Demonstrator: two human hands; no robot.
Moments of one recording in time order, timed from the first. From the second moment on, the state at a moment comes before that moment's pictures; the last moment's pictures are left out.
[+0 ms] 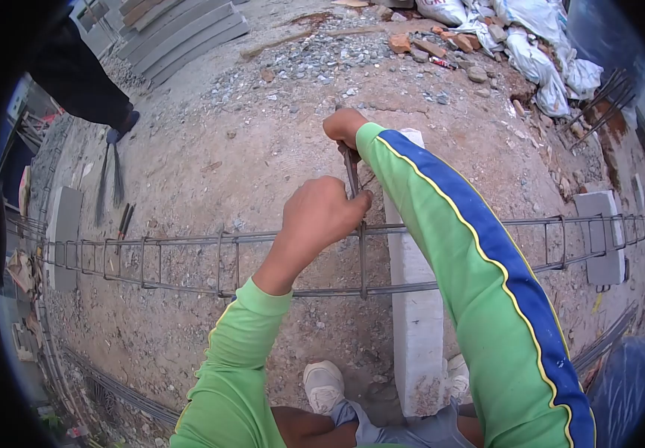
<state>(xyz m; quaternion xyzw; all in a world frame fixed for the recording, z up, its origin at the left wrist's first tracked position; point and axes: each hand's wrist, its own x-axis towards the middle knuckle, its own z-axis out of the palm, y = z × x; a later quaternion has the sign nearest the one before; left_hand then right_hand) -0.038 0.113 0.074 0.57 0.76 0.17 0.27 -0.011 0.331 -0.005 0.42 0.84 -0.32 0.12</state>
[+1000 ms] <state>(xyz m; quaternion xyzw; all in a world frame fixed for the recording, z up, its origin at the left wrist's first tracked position) -0.012 0.174 0.065 0.53 0.48 0.38 0.59 0.093 0.246 0.120 0.39 0.41 -0.55 -0.62</state>
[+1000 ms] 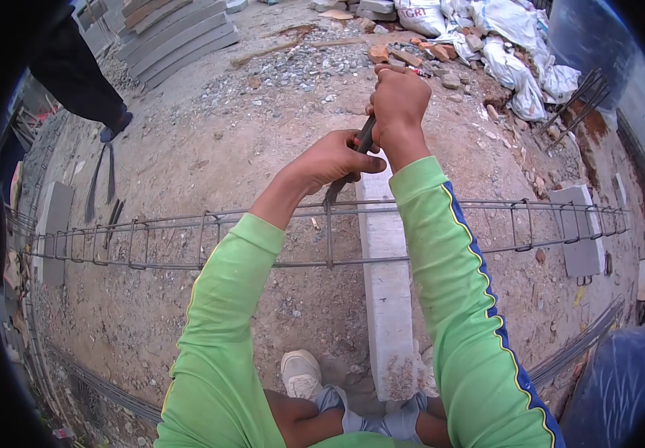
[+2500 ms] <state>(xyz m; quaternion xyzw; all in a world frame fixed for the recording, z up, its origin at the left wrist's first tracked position) 0.034 0.157 0.053 0.43 0.55 0.69 0.22 0.077 0.228 0.145 0.42 0.66 -0.35 -0.51</state>
